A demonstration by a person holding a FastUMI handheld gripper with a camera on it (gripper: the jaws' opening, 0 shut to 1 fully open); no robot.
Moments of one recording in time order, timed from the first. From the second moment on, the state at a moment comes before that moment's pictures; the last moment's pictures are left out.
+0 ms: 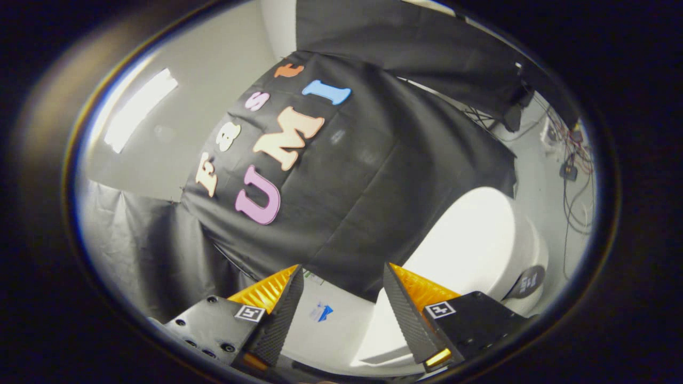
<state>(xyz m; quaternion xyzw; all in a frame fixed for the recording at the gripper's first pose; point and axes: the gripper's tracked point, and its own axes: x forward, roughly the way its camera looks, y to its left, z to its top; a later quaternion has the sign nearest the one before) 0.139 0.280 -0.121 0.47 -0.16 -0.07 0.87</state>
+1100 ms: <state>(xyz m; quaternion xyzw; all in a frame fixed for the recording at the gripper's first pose) 0.095 0.224 -0.232 0.46 -0.03 -0.29 0.84</state>
